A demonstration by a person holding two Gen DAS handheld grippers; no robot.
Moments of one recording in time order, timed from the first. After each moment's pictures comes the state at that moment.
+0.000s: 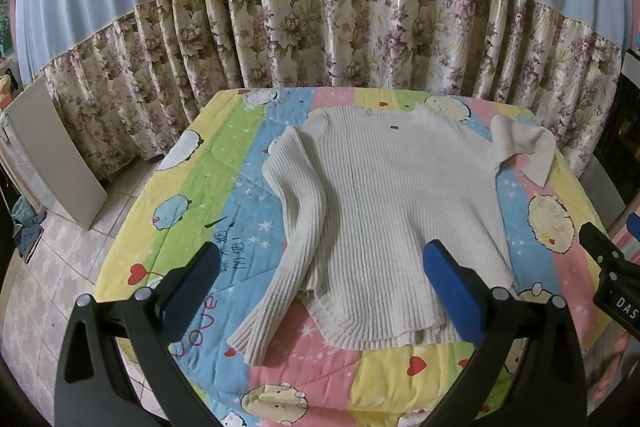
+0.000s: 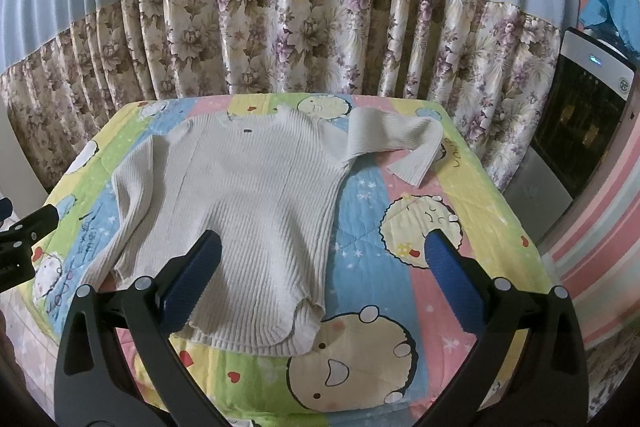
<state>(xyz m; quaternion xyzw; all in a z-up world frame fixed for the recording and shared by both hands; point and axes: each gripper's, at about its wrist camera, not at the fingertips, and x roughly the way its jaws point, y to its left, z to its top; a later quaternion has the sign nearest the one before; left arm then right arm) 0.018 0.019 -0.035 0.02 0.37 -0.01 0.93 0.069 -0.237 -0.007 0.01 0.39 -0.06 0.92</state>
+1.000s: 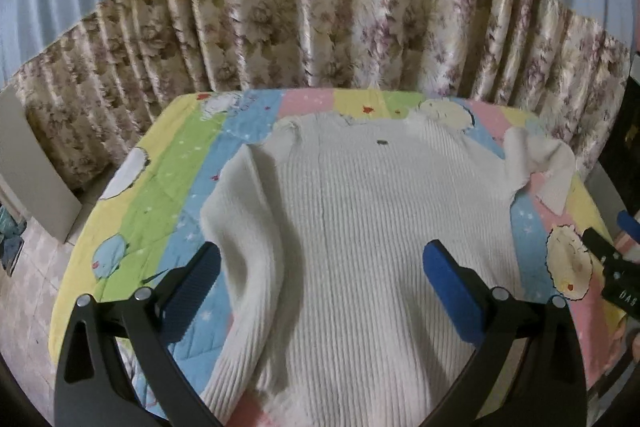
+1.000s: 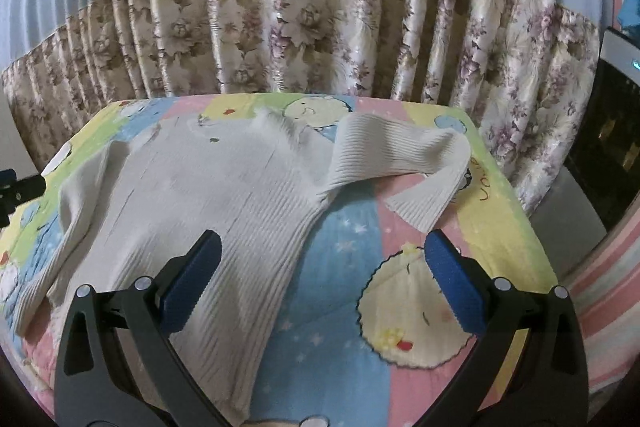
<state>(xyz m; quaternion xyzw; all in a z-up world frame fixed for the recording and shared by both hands) 0.151 -0.022 -0.064 0.03 0.39 -0.04 0.92 0.168 -0.301 -0.067 0.00 0.39 -0.01 0.92</state>
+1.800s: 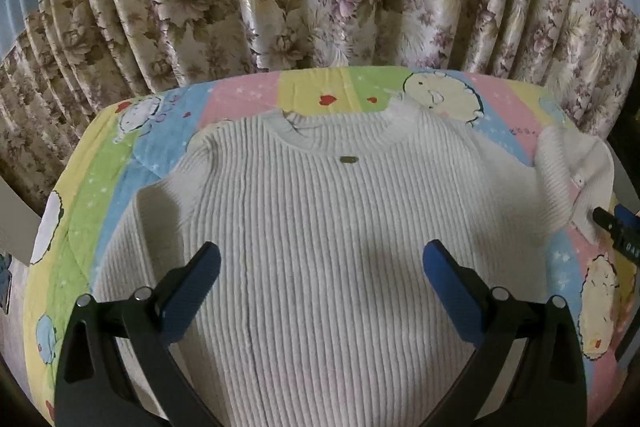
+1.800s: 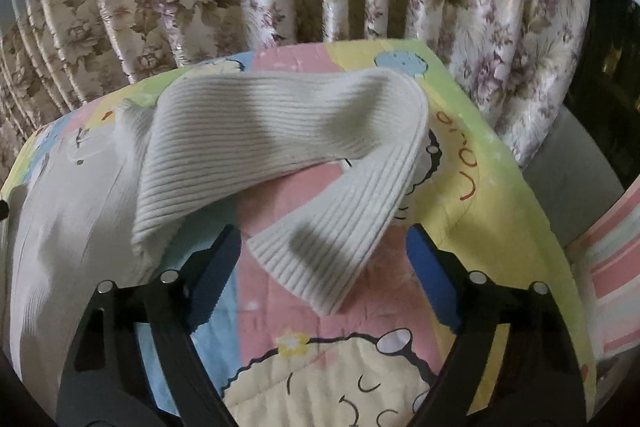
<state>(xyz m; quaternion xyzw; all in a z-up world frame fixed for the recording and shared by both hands) 0.310 -0.088 -0.128 0.07 0.43 -0.08 0.90 0.280 -0.418 -0.166 0.07 0.47 -0.07 0.88</state>
